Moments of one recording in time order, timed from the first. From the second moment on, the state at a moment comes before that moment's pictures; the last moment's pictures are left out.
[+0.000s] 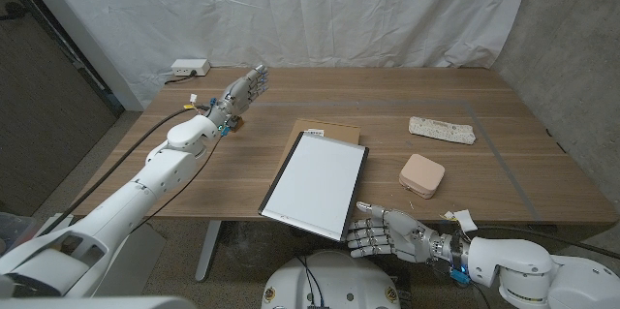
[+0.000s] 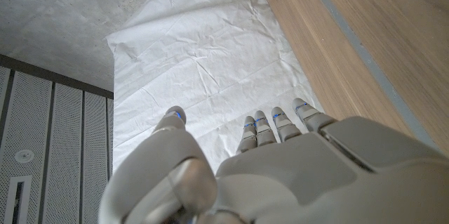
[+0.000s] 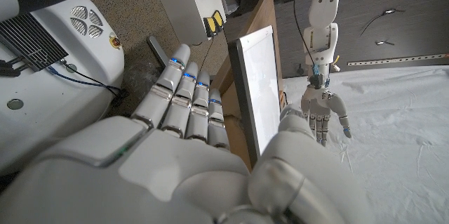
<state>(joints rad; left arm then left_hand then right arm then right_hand) 0.77 0.65 0.38 -1.37 -0.65 -0.20 -0.20 0.39 -0.02 0.27 0.04 0.27 0.00 0.05 0.20 0.19 0.01 -0.02 0.20 0.19 -0.03 0.00 0.19 0.18 -0.01 -0.03 0.20 0.18 -1.78 -1.04 -0.08 -2.34 0.93 -0.29 0.14 0.30 -0.03 0.24 -0.12 0.18 0.35 0.14 0.21 0.19 0.51 0.14 0.24 0.19 0.55 0.09 0.21 0.19 0.60 0.03 0.42 0.18</state>
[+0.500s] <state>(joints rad) 0.77 0.65 0.38 -1.36 -0.65 -0.20 -0.21 0.39 -0.02 0.27 0.04 0.27 0.00 0.05 0.20 0.19 0.01 -0.02 0.20 0.19 -0.03 0.00 0.19 0.18 -0.01 -0.03 0.20 0.18 -1.71 -1.08 -0.16 -2.32 0.98 -0.25 0.13 0.30 -0.03 0.24 -0.12 0.18 0.35 0.14 0.21 0.19 0.51 0.14 0.24 0.19 0.55 0.09 0.21 0.19 0.60 0.03 0.41 0.18</state>
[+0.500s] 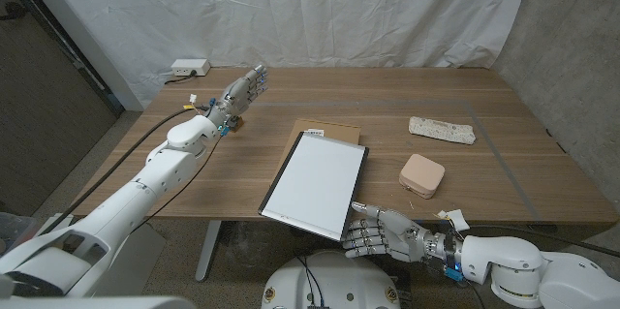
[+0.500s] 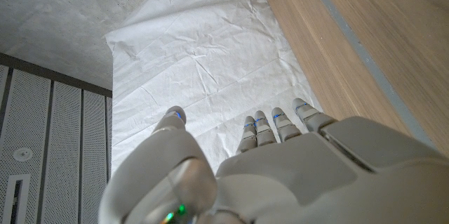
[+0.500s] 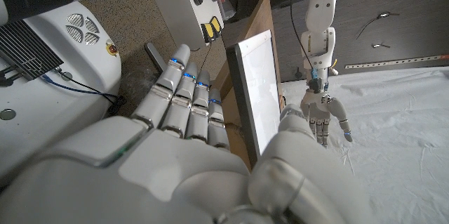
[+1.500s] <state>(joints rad) 0.77 0.64 0.37 -1.33 -0.66 -0.22 -0.22 0.39 -0.02 0.27 0.03 0.27 0.00 0.05 0.20 0.19 0.01 -0.02 0.20 0.19 -0.03 0.00 0.19 0.18 -0.01 -0.03 0.20 0.18 -1.57 -1.13 -0.32 -2.30 1.02 -0.21 0.09 0.31 -0.02 0.24 -0.13 0.18 0.35 0.13 0.21 0.19 0.51 0.14 0.24 0.19 0.55 0.08 0.21 0.19 0.60 0.03 0.41 0.18</state>
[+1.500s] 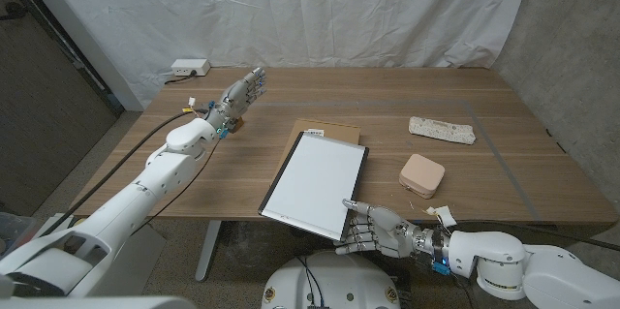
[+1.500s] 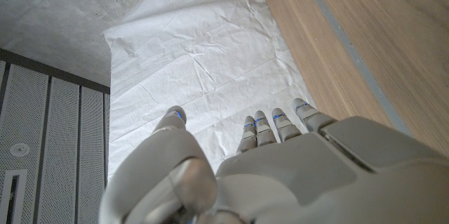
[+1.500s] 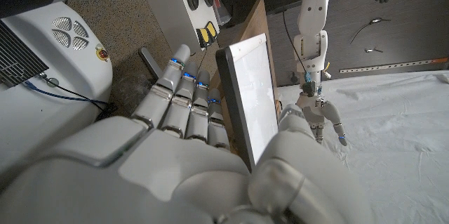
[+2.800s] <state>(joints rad) 0.75 0.63 0.37 -1.25 -0.68 -0.24 -0.28 0.39 -0.02 0.26 0.04 0.27 0.00 0.05 0.20 0.19 0.01 -0.02 0.20 0.19 -0.03 0.00 0.19 0.18 -0.01 -0.03 0.20 0.18 -1.42 -1.12 -0.47 -2.31 1.05 -0.26 0.03 0.43 -0.01 0.27 -0.16 0.18 0.46 0.09 0.23 0.19 0.58 0.08 0.25 0.19 0.59 0.04 0.21 0.19 0.61 0.01 0.38 0.18</state>
